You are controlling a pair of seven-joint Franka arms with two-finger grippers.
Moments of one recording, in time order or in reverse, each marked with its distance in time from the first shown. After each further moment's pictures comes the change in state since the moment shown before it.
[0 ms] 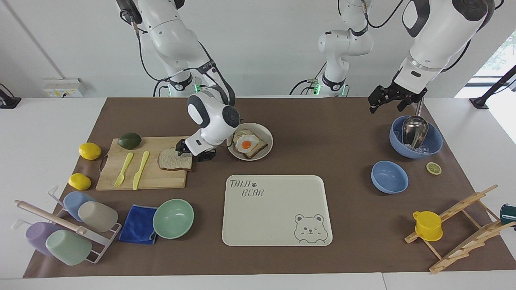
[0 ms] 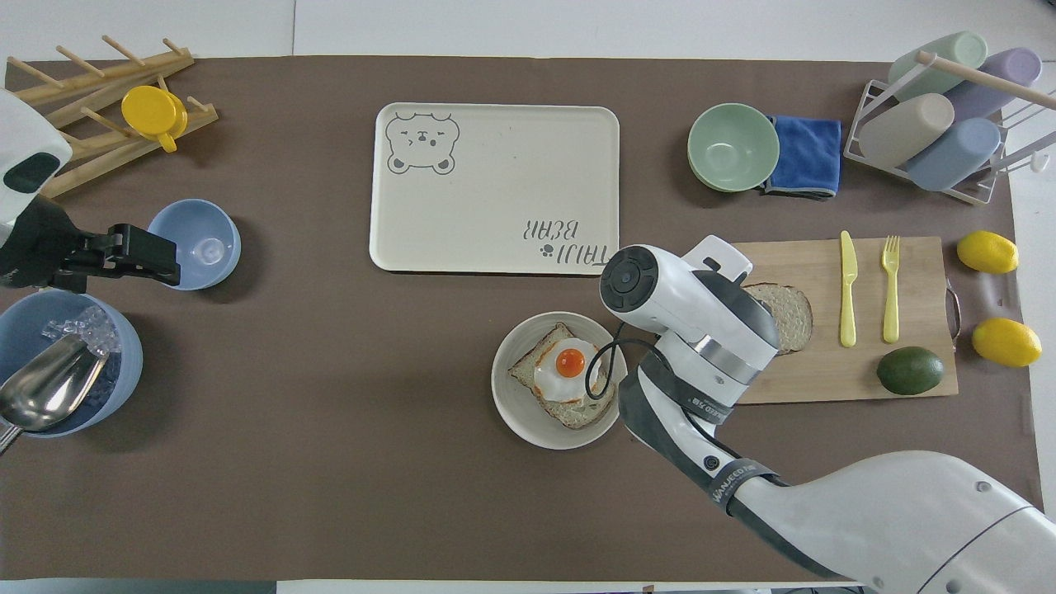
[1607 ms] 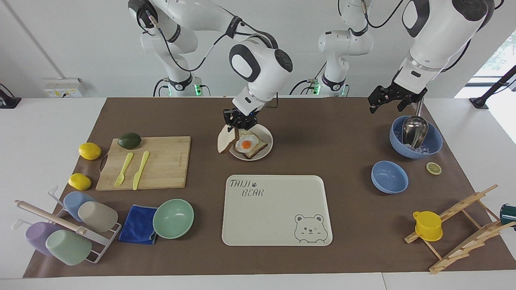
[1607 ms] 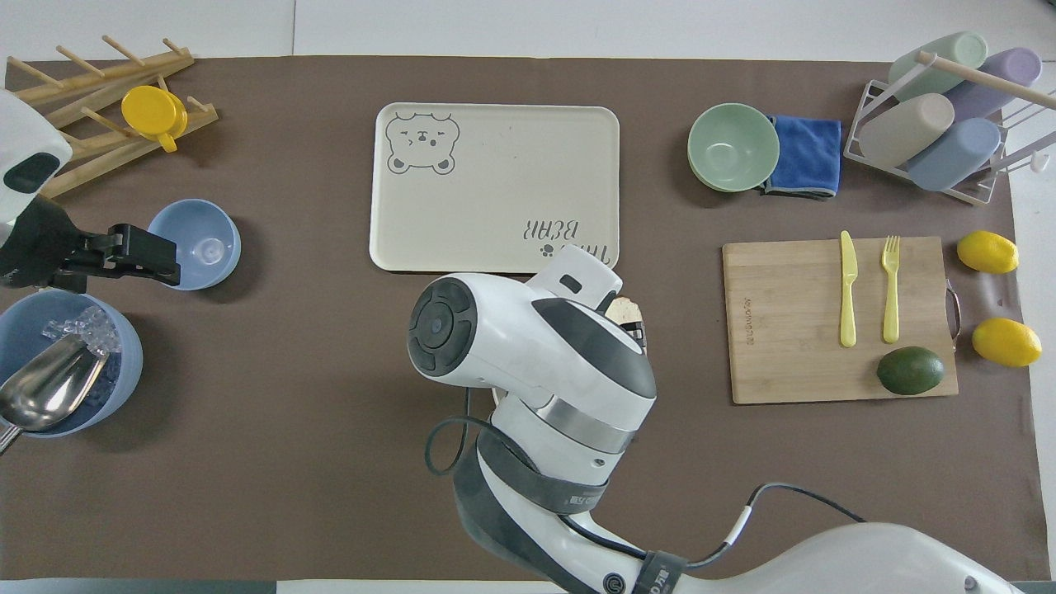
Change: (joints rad) left arm 0.000 0.000 0.000 0.000 0.000 0.000 0.000; right arm 0.006 0.067 0.418 0.382 0.083 -0.364 0.061
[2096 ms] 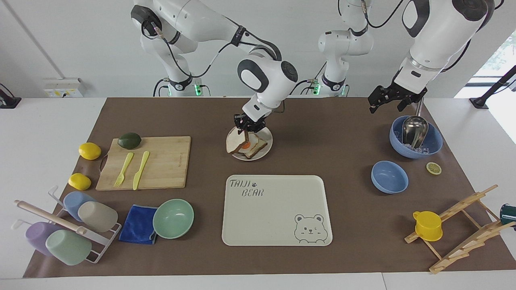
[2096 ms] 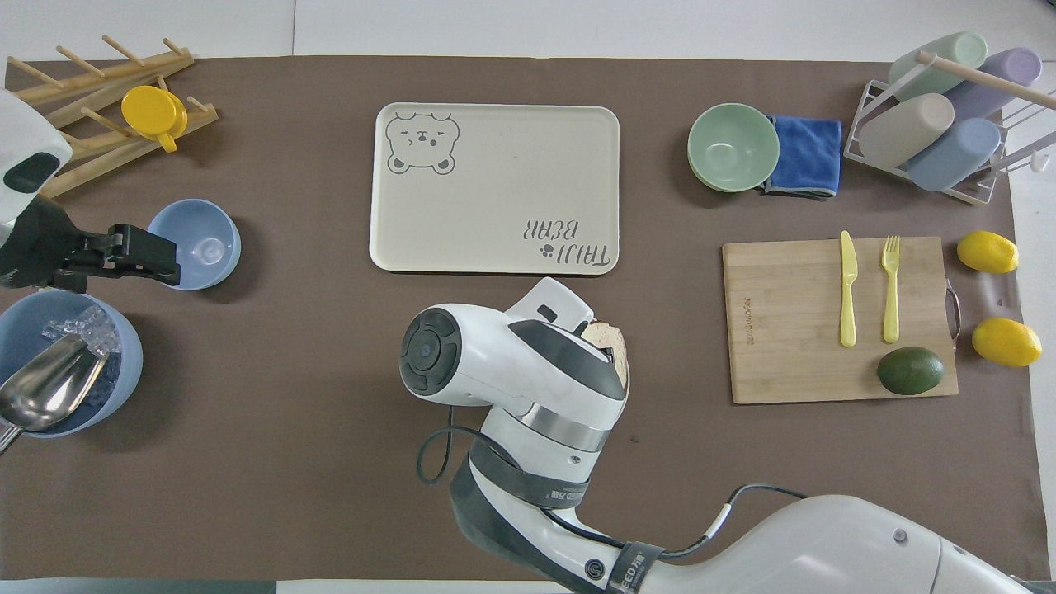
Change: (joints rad) left arm 0.000 0.000 0.000 0.000 0.000 0.000 0.000; right arm 0.002 0.056 0.017 -0.083 0.000 0.103 0.117
